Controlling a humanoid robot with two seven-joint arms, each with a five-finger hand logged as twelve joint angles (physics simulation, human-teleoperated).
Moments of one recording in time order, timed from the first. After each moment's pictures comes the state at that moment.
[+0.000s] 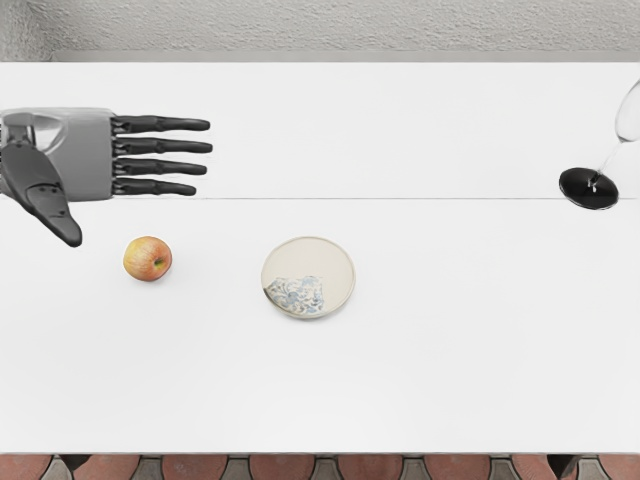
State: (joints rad) left arm -0.87 1.16 -0.74 -1.64 -0.37 -0.61 0.61; right arm 0.02 0.00 -0.11 0.11 -0.08 0.10 -0.28
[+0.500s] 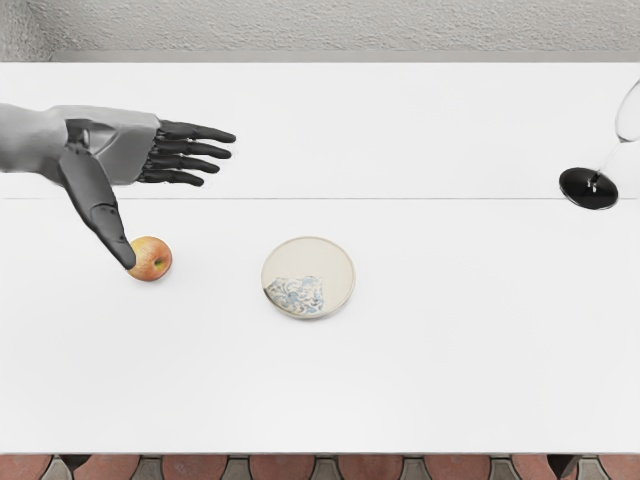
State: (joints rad) left arm -1.00 1.03 -0.73 -1.66 0.15 -0.57 0.61; right arm 0.02 0.00 -0.11 0.11 -0.08 0.10 -0.28
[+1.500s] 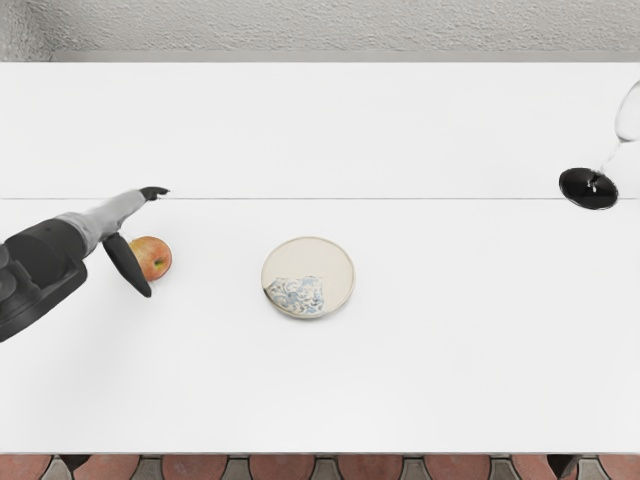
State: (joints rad) left arm -0.91 0.82 -0.21 -1.68 1.06 0.27 0.61; right arm 0.02 0.00 -0.11 0.11 -0.08 0.10 -0.28
